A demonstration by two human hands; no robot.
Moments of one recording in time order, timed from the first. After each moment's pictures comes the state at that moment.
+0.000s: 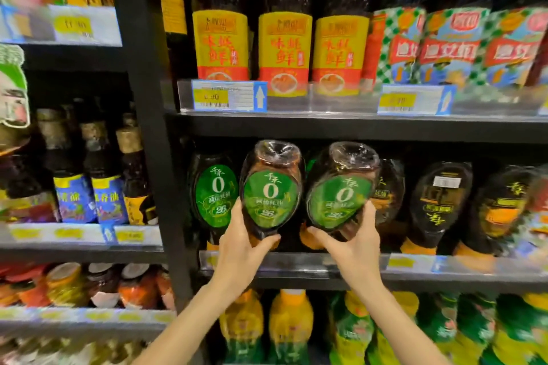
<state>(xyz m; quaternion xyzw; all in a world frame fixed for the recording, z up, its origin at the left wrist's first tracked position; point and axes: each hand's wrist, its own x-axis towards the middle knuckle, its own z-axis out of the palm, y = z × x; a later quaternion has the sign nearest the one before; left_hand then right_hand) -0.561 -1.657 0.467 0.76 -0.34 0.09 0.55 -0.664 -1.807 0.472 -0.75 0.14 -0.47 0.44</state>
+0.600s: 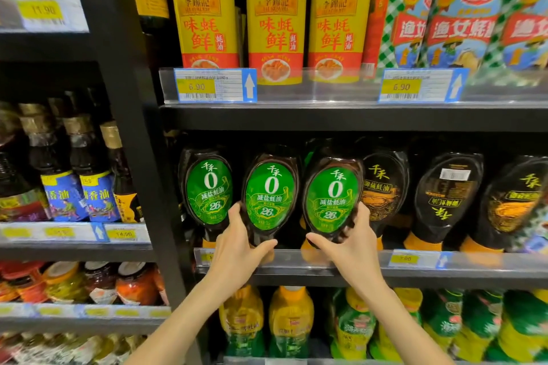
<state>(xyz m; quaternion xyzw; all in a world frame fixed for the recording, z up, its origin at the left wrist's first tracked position) -0.551 -1.662 0.456 0.84 -0.33 0.07 0.43 -0.660 -1.822 0.459 -0.79 0.19 -0.38 0.44</state>
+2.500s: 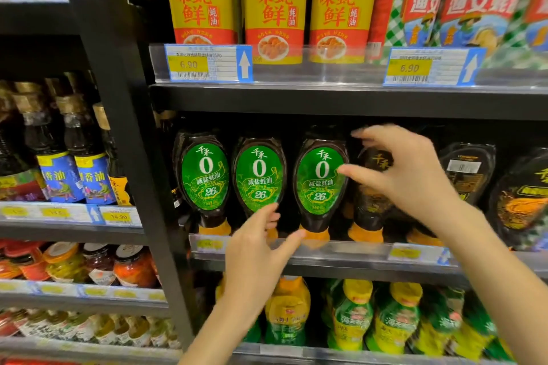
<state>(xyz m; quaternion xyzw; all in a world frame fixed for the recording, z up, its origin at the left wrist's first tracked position) -0.606 -1.680 0.459 0.80 -0.30 0.16 0.49 -0.695 -1.860 0.578 -0.92 0.06 -0.37 0.13</state>
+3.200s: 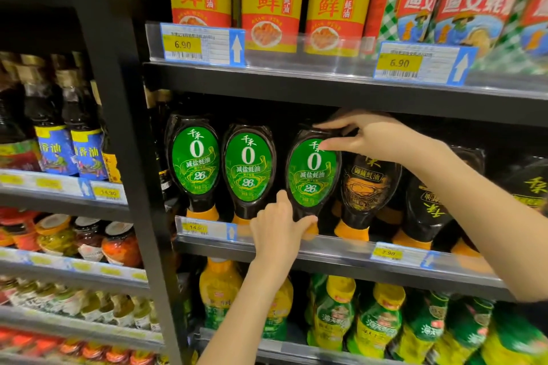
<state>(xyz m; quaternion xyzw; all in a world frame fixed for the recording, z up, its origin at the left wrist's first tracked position) -0.602 -1.757 0.454 0.92 -0.21 0.12 0.30 -0.651 -1.893 0.616 -0.99 0.03 -0.11 0.12</state>
